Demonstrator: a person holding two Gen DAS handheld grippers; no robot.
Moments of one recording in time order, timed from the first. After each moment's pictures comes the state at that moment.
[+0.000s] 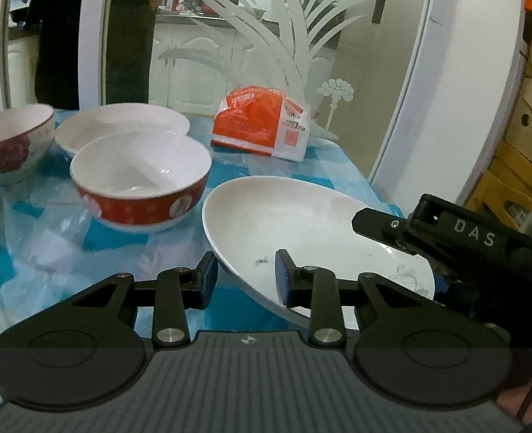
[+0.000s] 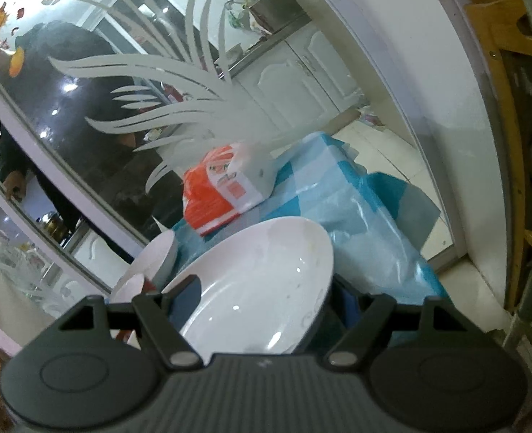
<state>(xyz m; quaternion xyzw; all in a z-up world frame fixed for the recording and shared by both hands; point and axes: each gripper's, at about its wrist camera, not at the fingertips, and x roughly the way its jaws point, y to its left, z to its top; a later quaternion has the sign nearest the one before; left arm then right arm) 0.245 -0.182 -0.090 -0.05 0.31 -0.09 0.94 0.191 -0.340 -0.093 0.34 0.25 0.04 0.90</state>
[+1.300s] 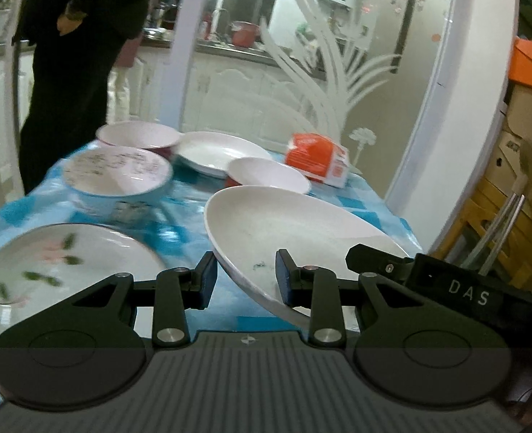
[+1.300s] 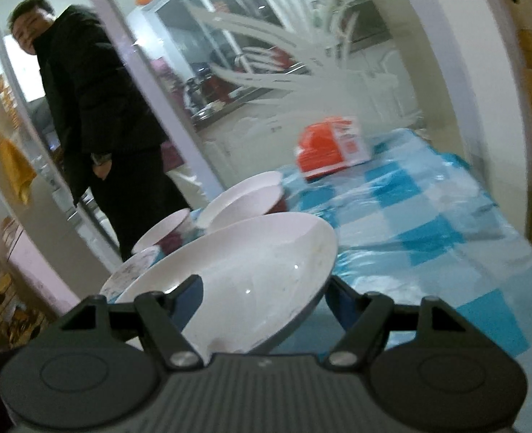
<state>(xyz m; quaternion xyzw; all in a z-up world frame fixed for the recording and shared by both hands) 0.114 -0.054 -0.043 -0.08 0.27 -0.06 0.96 0.104 -0.216 -0.052 0.23 0.24 0.12 0.94</state>
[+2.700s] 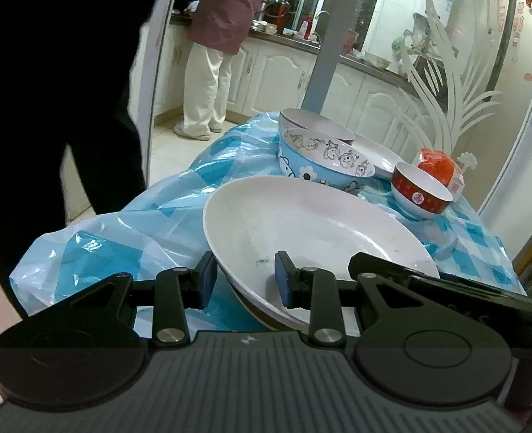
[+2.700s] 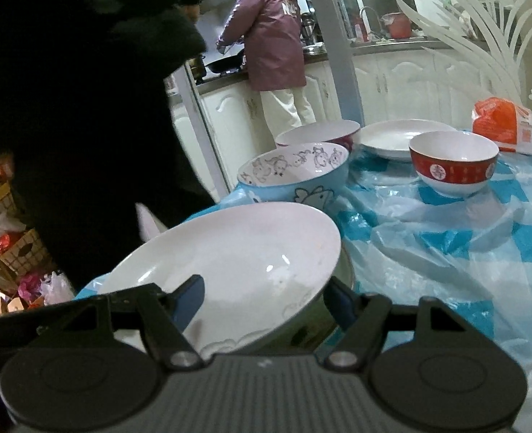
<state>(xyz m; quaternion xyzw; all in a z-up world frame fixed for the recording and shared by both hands) 0.076 0.077 -0.058 -0.13 0.29 0.07 0.95 0.106 -0.045 -0.061 0.09 0.29 0.24 0.92</state>
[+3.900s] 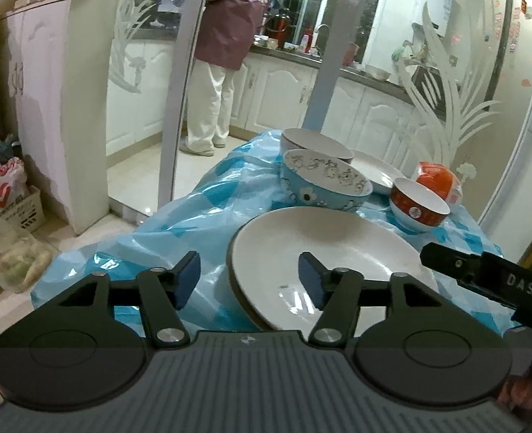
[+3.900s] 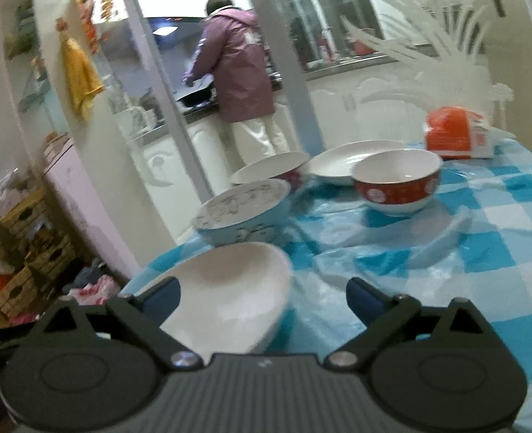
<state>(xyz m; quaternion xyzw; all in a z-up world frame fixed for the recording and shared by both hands) 0.064 0.079 -0.045 -0.12 0.26 0.08 0.95 0.104 -0.098 -0.051 0.14 0.25 0.19 0.94</state>
